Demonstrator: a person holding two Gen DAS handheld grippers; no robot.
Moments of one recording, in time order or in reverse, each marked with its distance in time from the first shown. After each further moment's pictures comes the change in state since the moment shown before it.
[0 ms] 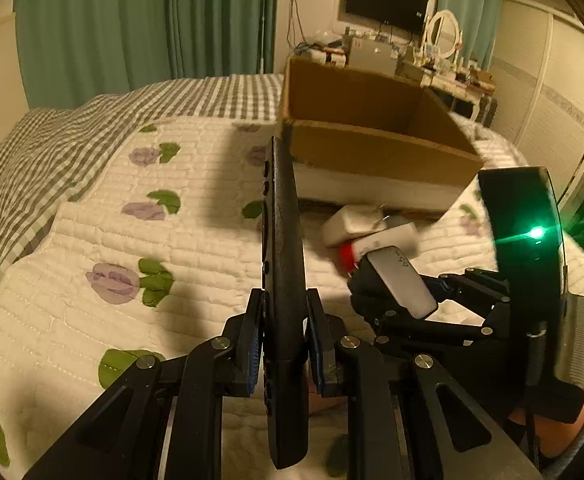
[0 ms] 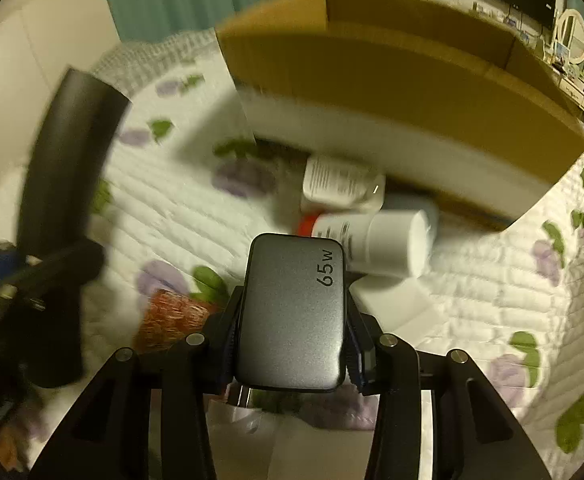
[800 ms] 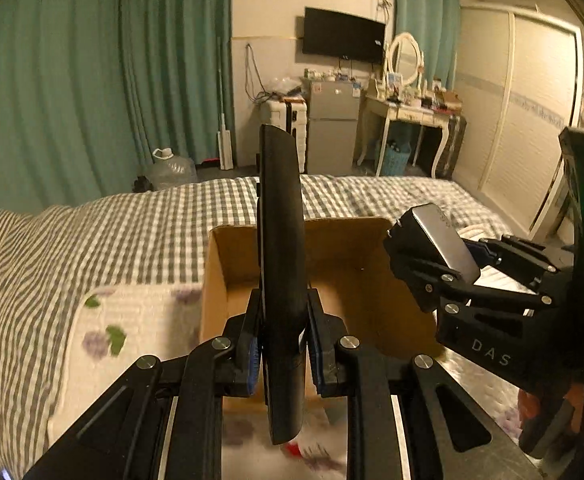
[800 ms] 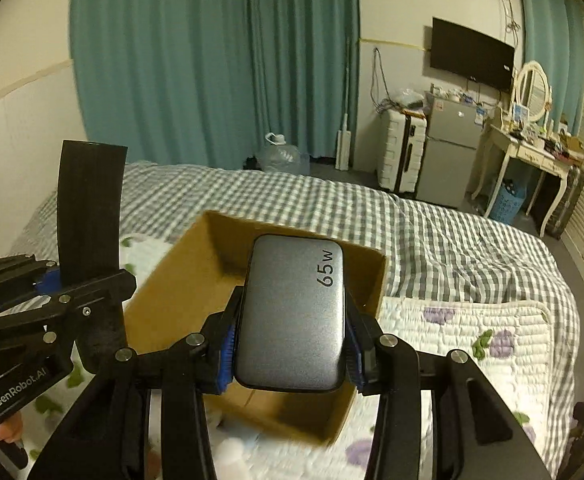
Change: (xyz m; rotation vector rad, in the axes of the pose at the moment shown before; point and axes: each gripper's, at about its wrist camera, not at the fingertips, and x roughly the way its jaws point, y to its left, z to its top) left arm 0.037 -0.063 0.186 0.142 -0.126 -0.057; right arm -0.087 -0.116 0.151 0.021 -0.275 -0.120
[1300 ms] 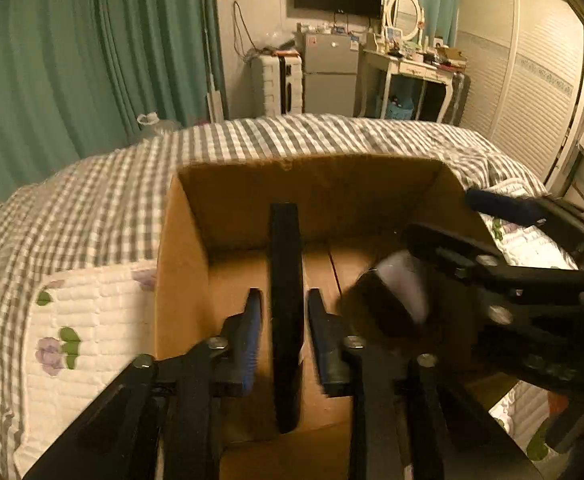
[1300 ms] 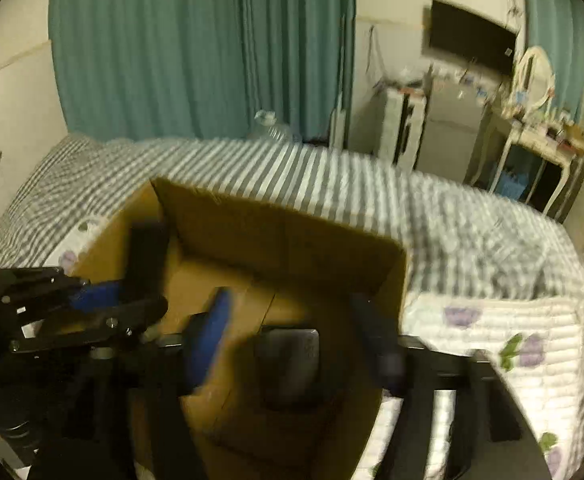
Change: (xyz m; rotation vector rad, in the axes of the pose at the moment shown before) left arm 0.091 0.008 -0.023 0.029 0.129 0.007; right arm 0.052 -0.014 -0.017 -0.007 -0.009 -0.046
